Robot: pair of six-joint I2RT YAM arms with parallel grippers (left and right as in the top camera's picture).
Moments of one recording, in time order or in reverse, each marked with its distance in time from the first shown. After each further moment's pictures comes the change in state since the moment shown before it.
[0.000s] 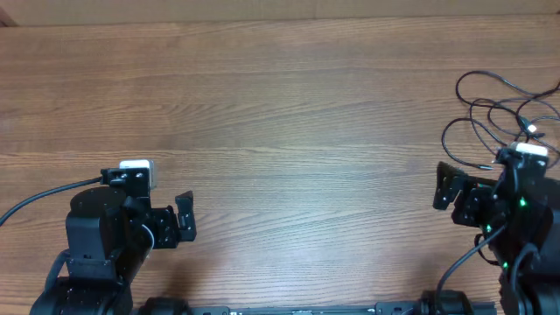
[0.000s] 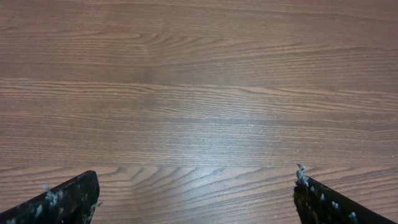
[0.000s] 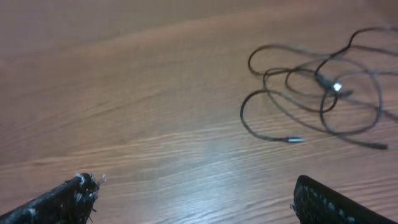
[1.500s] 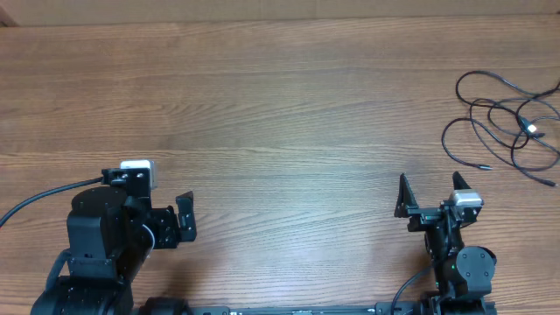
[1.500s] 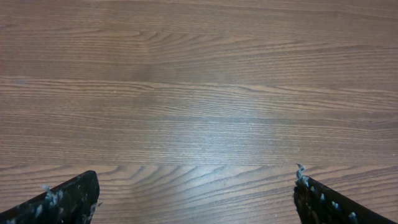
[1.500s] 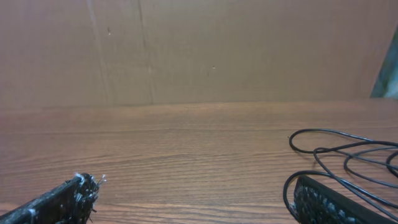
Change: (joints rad) left arm 0.000 0.000 -0.006 0.000 0.000 0.000; right arm 0.060 -0.673 -1.086 1.010 -0.056 -0.107
